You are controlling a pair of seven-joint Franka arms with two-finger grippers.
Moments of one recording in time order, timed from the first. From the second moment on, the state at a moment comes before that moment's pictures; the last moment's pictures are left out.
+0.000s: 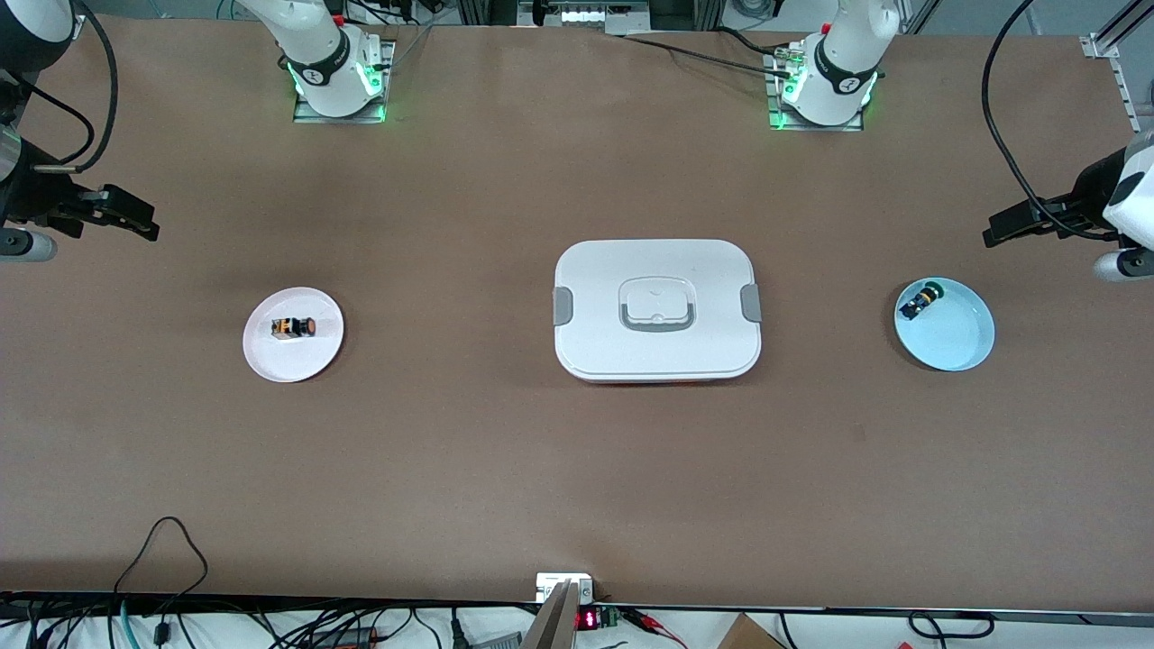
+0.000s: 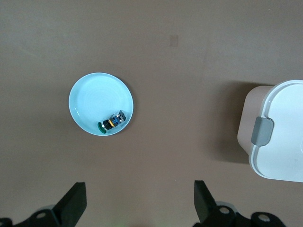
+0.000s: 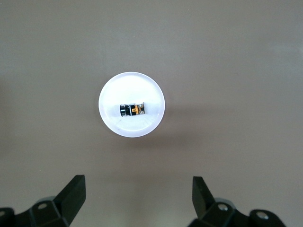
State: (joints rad) left arm 0.05 0.05 0.02 -1.63 -0.02 1.55 -0.08; right arm 0.06 0.00 -0.11 -1.72 -0.04 1.67 -0.02
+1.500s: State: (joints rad) left arm 0.05 0.05 0.02 -1.62 -0.02 1.55 -0.08; right arm 0.07 0.30 -0.10 -1.92 -0.04 2.07 -0.03
